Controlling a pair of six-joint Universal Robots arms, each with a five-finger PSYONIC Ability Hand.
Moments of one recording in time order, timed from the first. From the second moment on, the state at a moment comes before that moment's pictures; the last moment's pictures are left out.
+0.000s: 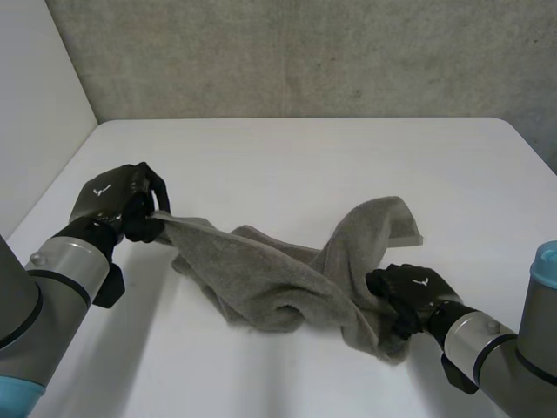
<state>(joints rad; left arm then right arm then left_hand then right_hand) 4.38 -1.64 -1.89 3.41 -1.56 2.95 1.87 -1.29 1.99 -0.17 1.27 3.02 1.20 1.22 1.22 1.22 1.03 0.77 0.77 0.77 0.77 0.58</state>
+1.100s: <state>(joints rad) 4.50 -1.72 -1.48 3.19 -1.41 3.06 1.80 -1.20 1.07 0.37 1.39 2.72 1.20 1.22 1.22 1.22 1.03 1.34 1.33 1.33 1.34 1.16</state>
